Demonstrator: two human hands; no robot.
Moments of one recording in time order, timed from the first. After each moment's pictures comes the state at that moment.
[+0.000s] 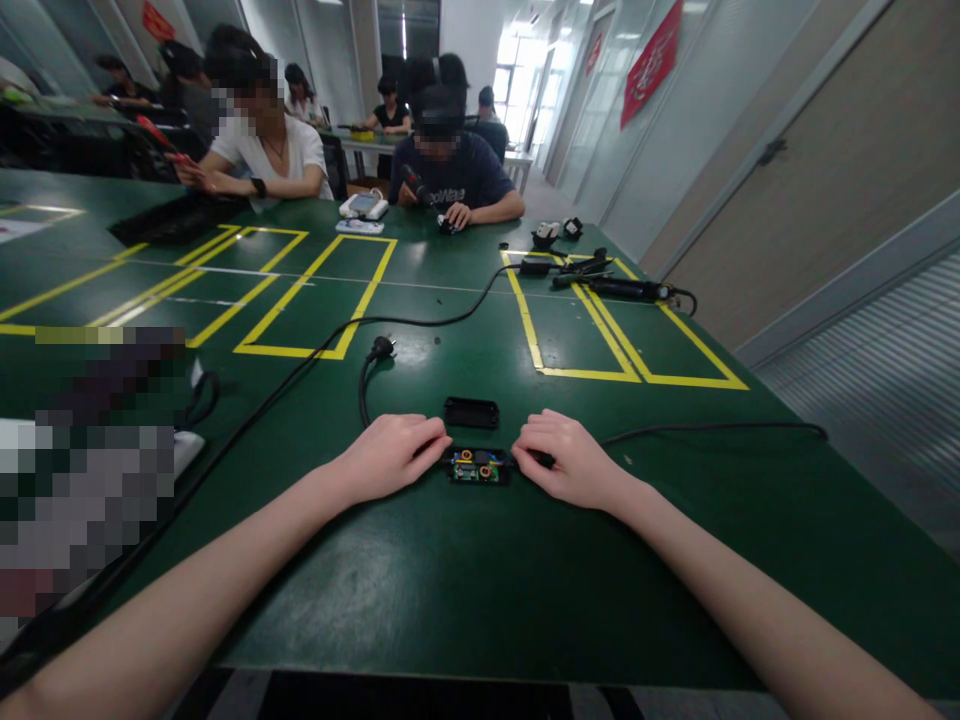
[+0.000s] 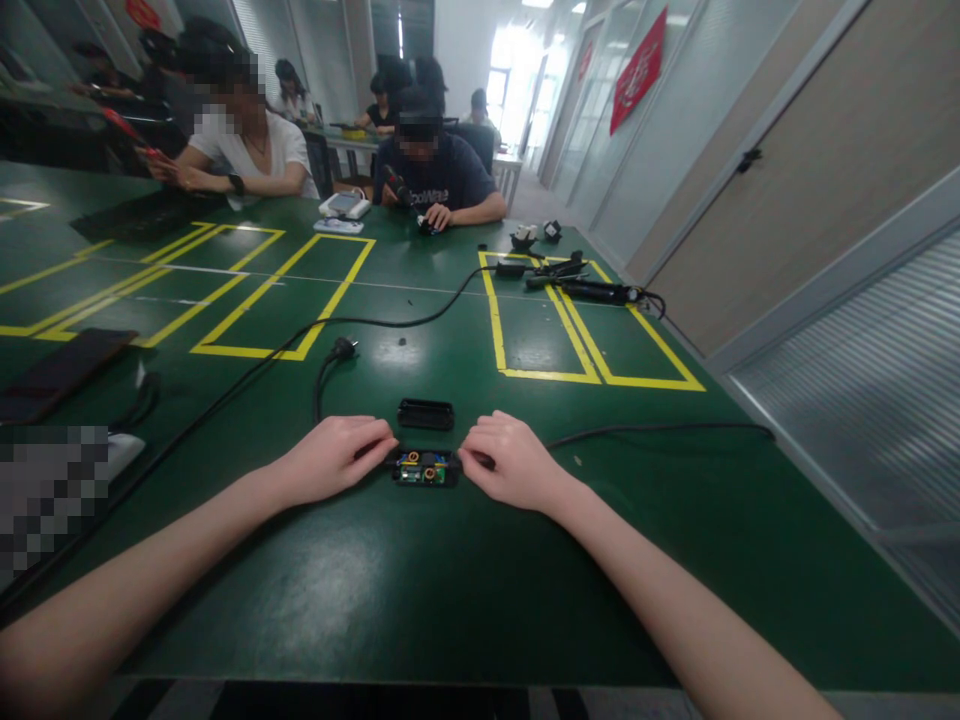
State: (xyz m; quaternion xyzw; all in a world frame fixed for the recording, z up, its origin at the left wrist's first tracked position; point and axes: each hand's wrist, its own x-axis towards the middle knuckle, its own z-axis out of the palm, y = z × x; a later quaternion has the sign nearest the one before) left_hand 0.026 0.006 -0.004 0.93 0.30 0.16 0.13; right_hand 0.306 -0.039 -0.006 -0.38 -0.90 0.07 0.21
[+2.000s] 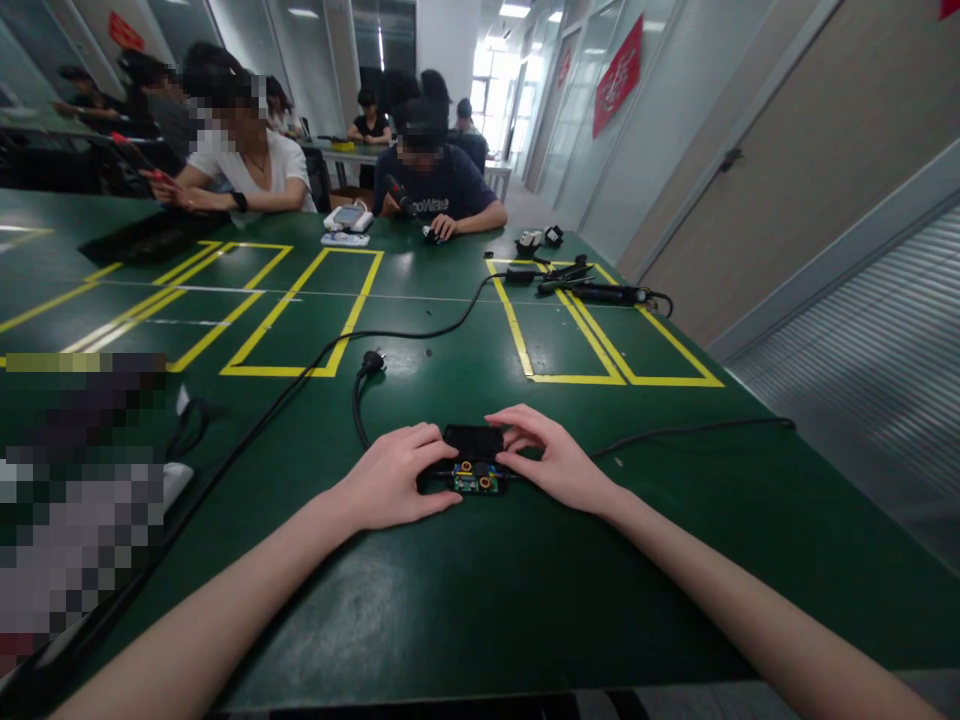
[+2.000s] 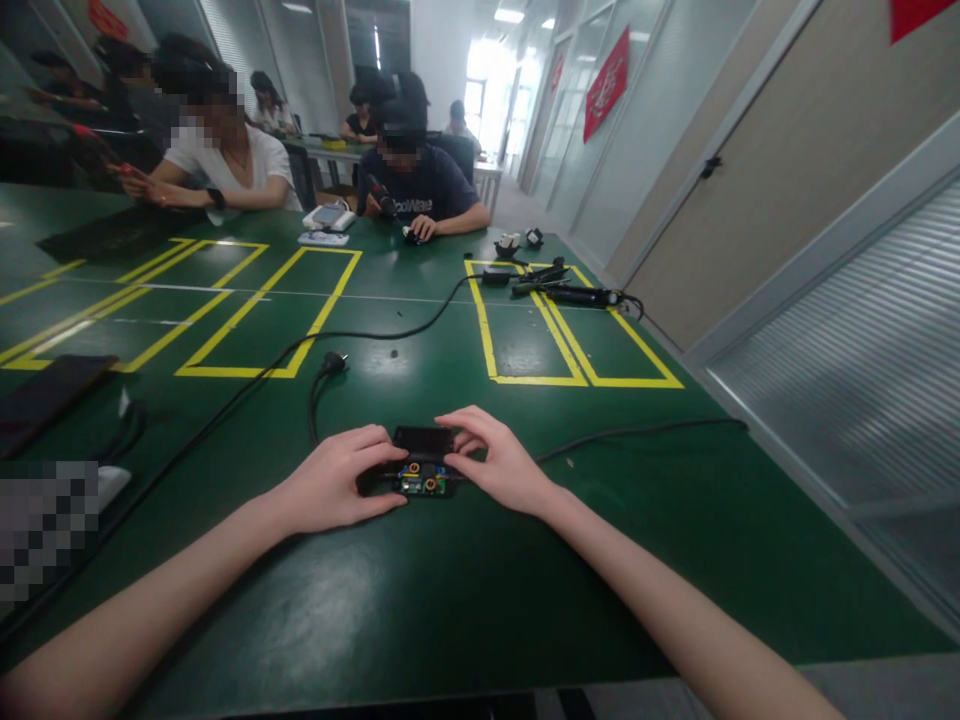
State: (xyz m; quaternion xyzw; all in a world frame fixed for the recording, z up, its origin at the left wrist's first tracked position) left_hand 0.026 0.002 -0.007 0.94 0.25 0.20 0.14; right_hand 0.293 -0.039 -0.015 -0.45 -0.72 0.36 0.39
